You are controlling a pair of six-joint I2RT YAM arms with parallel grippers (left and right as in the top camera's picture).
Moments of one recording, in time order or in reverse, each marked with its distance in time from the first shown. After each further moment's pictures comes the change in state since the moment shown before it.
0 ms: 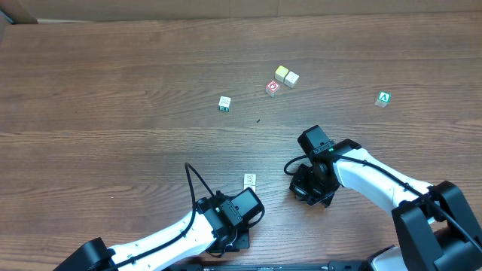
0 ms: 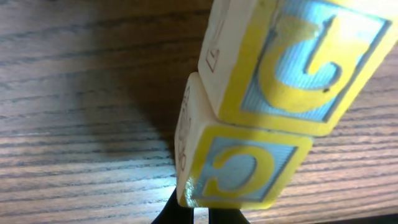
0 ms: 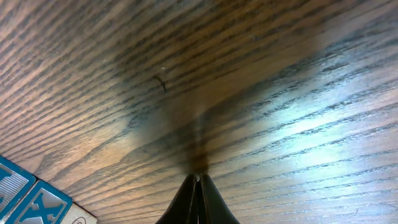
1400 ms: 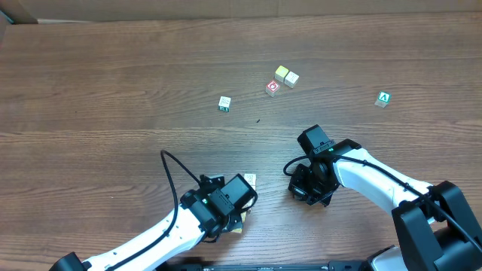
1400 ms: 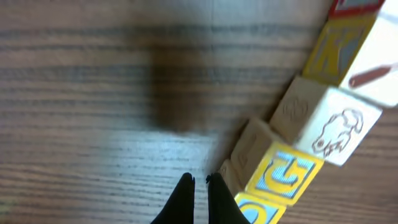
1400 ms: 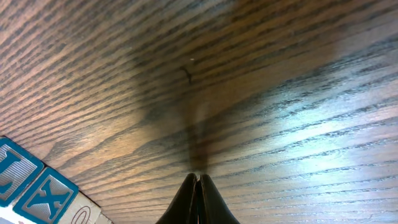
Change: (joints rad) left arm 0.106 -0.090 0.062 -0.077 -0.212 -0.063; right arm 0.000 0.000 0.000 0.015 -0.031 -0.046
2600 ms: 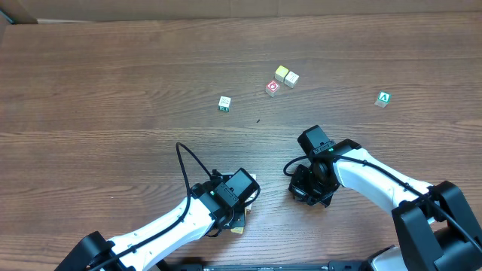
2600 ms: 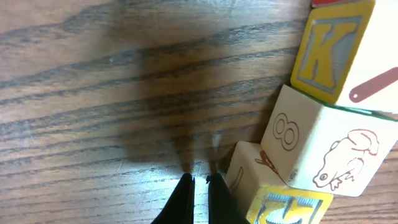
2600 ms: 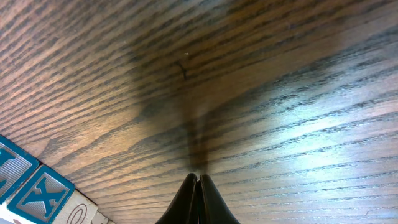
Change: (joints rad) left arm 0.033 0.127 0.000 0.107 0.035 0.221; right arm 0.000 0.000 0.000 -0.010 -0.002 -0.006
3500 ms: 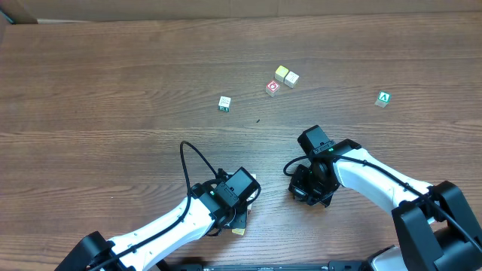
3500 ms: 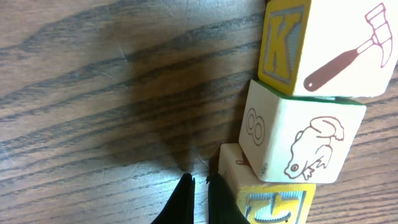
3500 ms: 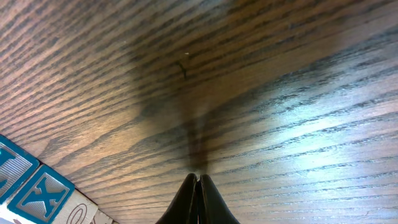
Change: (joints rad) left arm 0.000 0.000 0.000 0.026 0.031 0.099; right arm 0.000 0.000 0.000 0.000 0.000 0.000
